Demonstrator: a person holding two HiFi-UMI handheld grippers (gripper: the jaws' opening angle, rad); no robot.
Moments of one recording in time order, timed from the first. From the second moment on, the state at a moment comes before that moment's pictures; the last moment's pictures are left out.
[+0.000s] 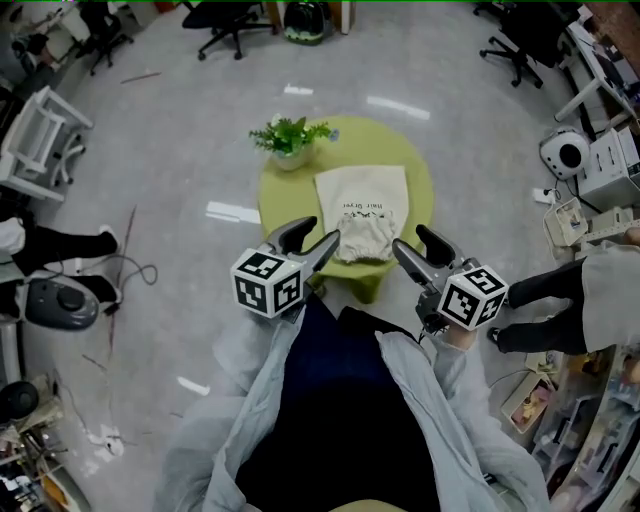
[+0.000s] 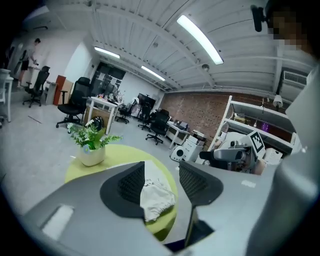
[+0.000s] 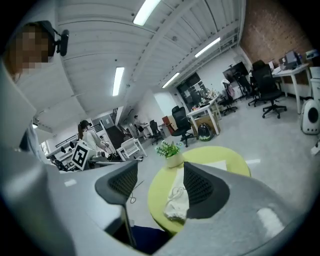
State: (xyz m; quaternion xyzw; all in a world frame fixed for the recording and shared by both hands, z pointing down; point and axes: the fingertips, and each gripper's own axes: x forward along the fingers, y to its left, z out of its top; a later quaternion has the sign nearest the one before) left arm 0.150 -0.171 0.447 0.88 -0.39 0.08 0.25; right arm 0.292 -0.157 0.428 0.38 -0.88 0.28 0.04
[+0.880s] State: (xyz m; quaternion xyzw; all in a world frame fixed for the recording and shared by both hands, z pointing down) left arm 0.148 -0.141 0.449 0.87 -0.44 0.08 0.18; right arm 0.317 -0.133 0.435 0.48 -0.86 0.15 0.10
